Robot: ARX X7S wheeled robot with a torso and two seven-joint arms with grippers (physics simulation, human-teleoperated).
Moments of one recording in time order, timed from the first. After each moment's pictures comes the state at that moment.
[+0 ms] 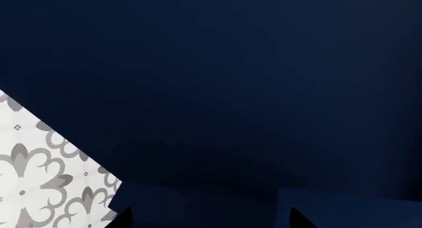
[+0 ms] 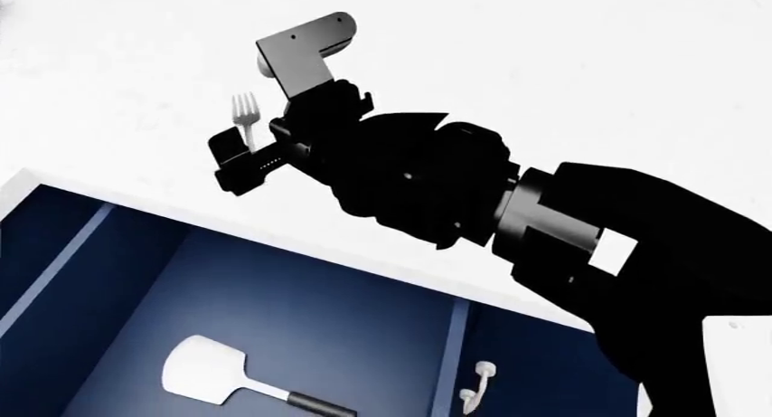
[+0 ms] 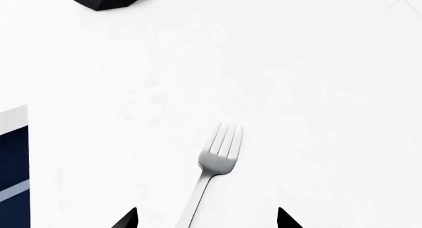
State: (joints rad) left arm 0.62 -0.10 -0.39 -0.36 -2.11 0.15 0.54; right arm 1.63 0.00 -1.57 0.60 1.58 0.26 0.27
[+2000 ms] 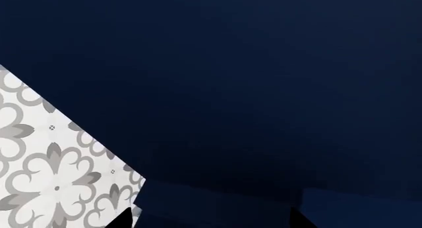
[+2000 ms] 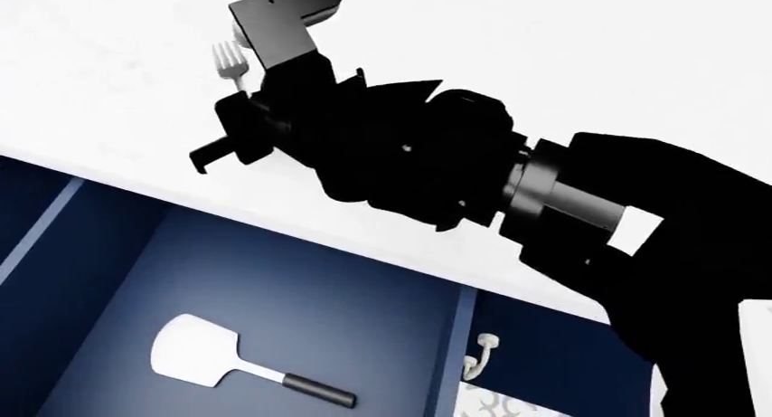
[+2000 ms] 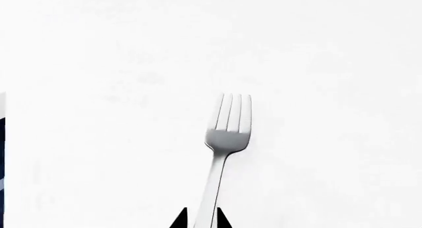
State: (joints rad) left arm 0.61 -0.13 -0.36 -0.39 -2.16 0.11 0.58; right arm 1.71 0.01 -1.53 0.51 1.64 0.32 0.38
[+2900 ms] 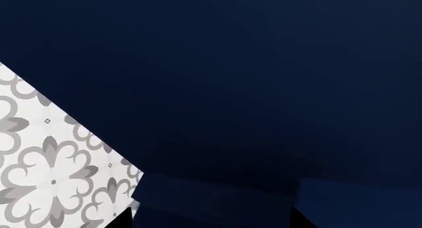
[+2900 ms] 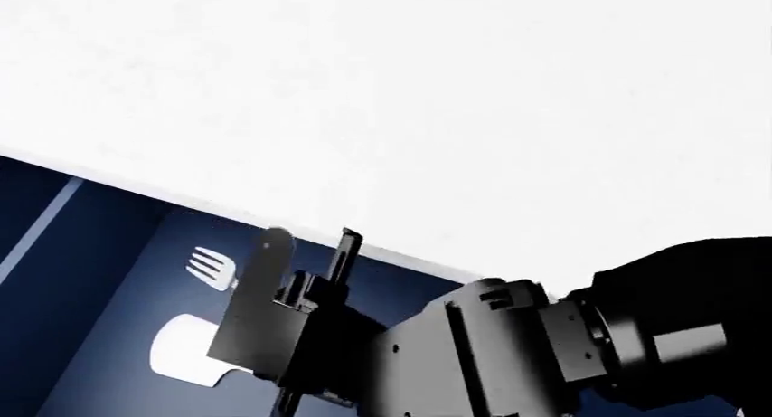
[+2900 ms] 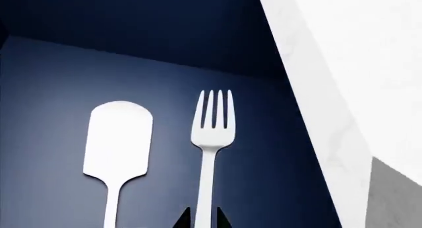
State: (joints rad) left arm 0.61 -0.13 -0.34 -0.37 -2.16 0.13 0.58; right arm 1.55 0.26 -1.74 -0.38 1.26 0.59 0.70
